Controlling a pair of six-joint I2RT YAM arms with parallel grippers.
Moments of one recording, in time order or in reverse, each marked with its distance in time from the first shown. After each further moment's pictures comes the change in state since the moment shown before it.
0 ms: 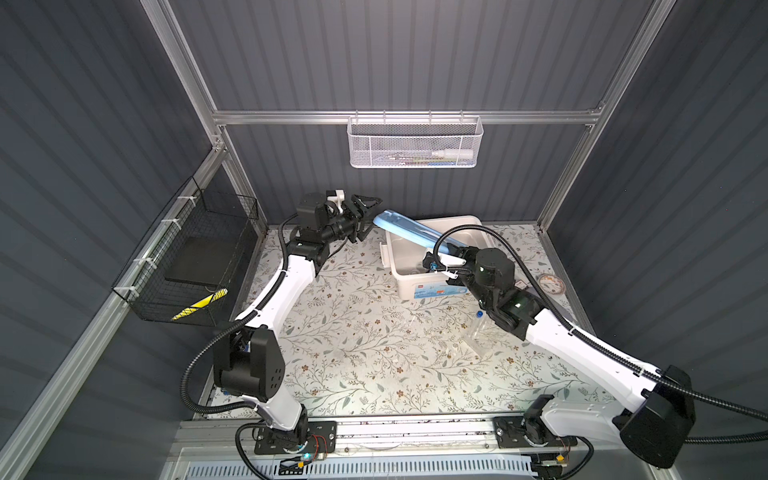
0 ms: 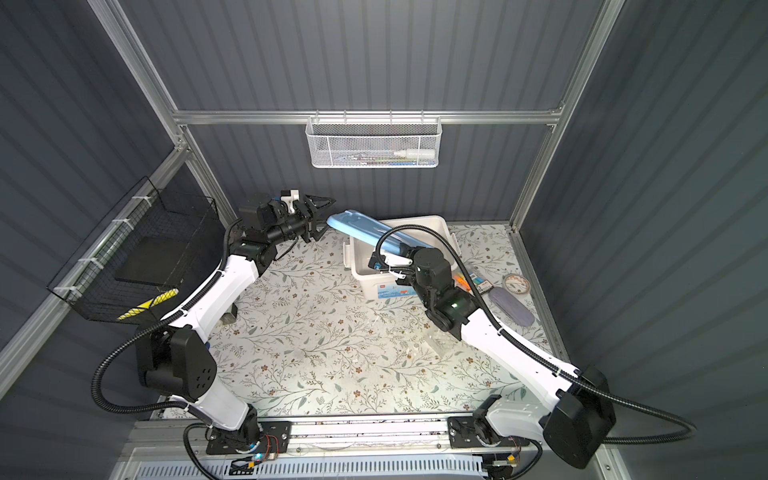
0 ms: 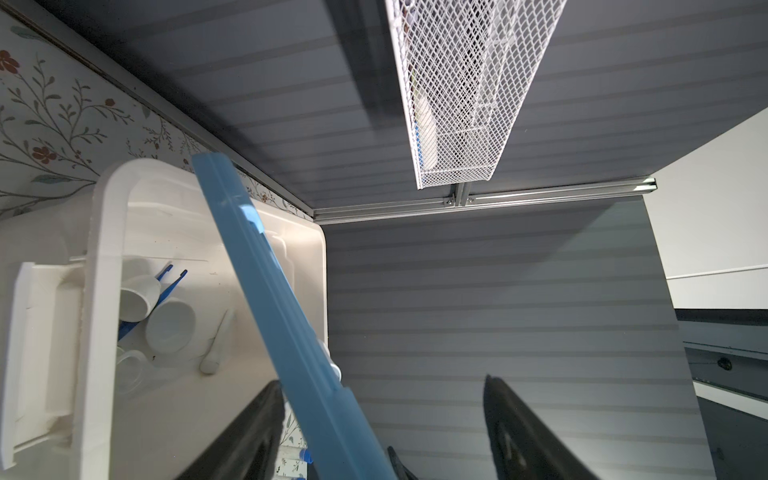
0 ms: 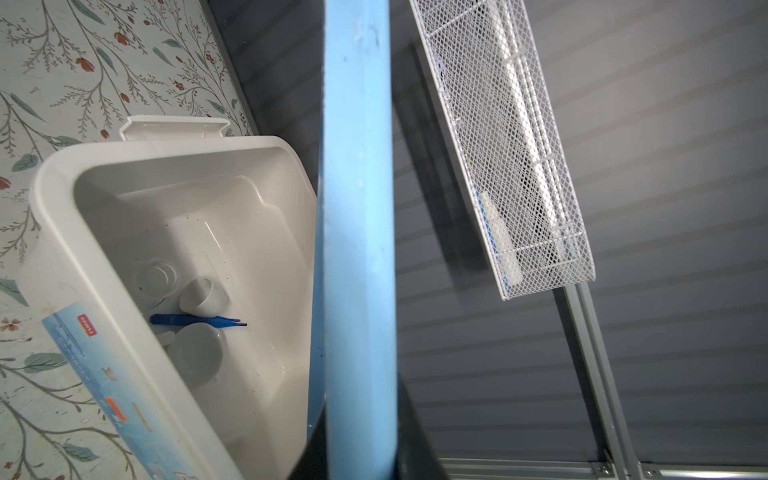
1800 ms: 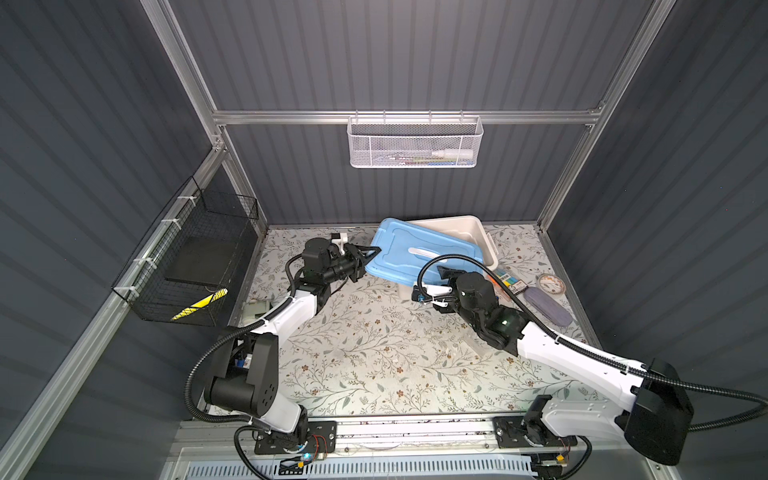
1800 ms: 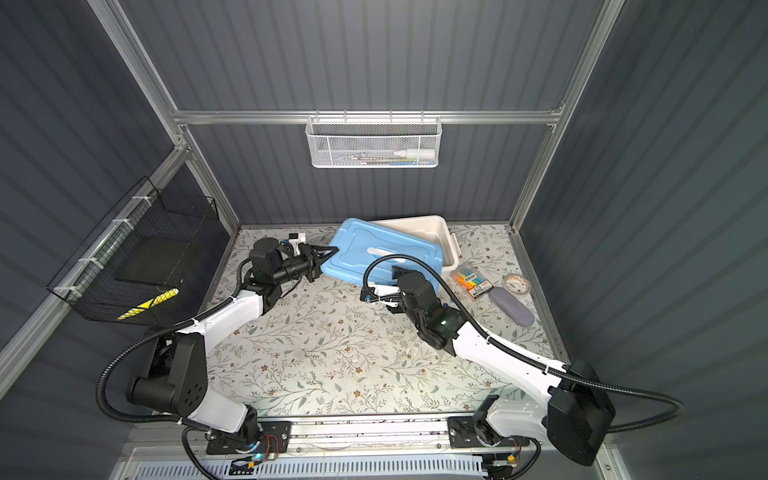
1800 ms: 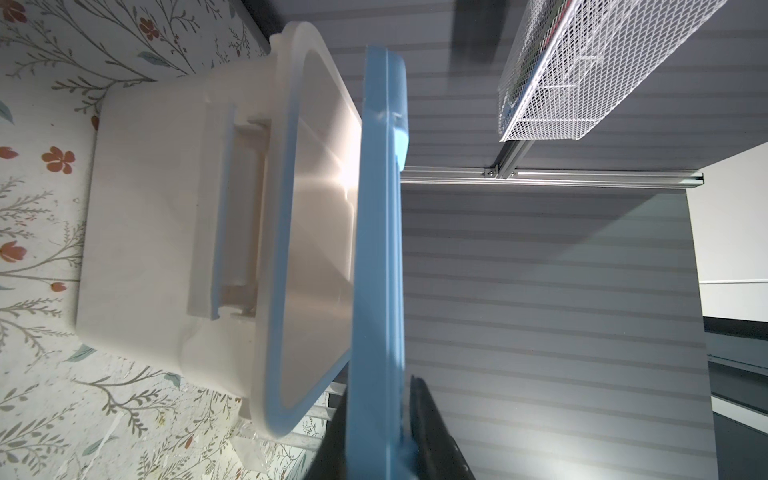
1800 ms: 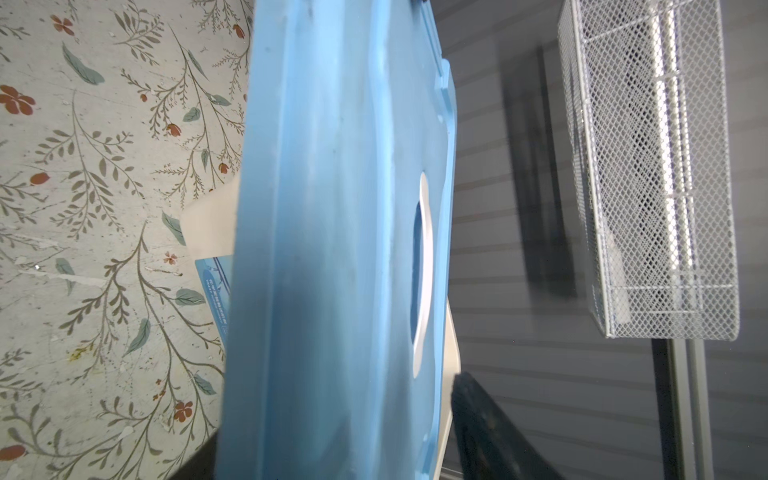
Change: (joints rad) left arm -0.013 -0.100 -0.512 0.367 0.048 -0.070; right arm 0.087 0.000 -0.137 -0.063 0.017 -0.002
